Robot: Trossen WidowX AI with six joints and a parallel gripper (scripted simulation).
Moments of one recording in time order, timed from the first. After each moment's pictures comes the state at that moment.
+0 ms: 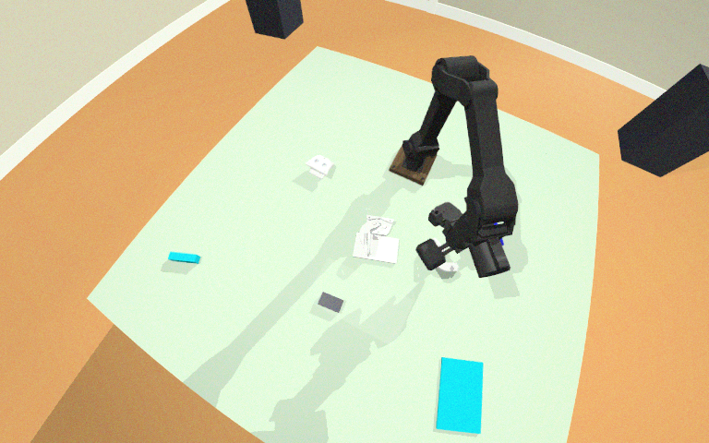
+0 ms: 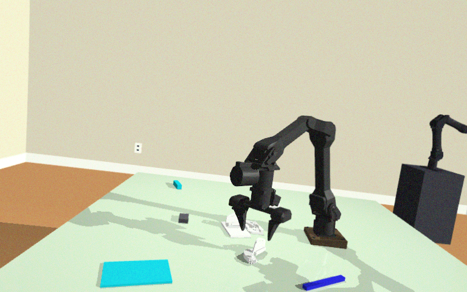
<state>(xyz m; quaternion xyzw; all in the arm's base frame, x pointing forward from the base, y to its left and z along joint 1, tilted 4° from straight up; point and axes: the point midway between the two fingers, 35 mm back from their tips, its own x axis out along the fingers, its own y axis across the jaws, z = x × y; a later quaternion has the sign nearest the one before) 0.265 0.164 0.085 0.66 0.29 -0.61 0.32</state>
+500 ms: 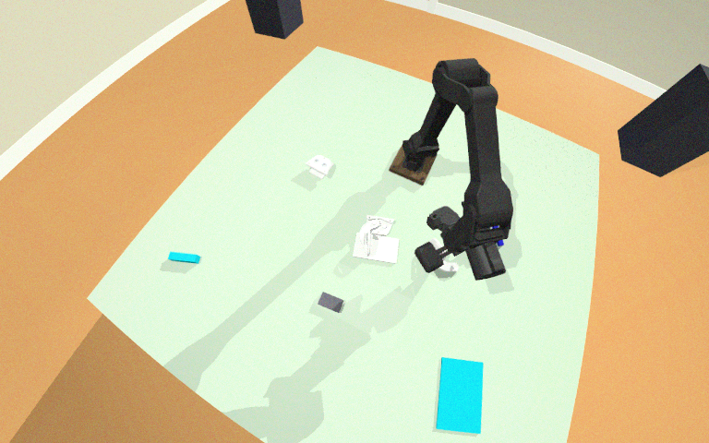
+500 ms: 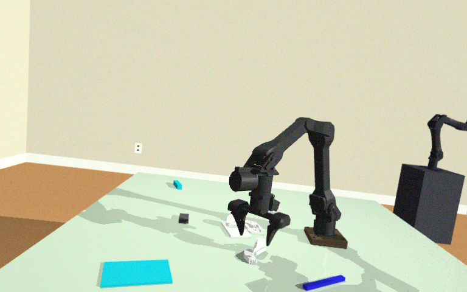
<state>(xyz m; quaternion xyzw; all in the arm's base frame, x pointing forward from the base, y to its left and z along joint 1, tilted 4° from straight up) 0.269 0.165 0.070 0.66 0.29 -0.61 0.32</state>
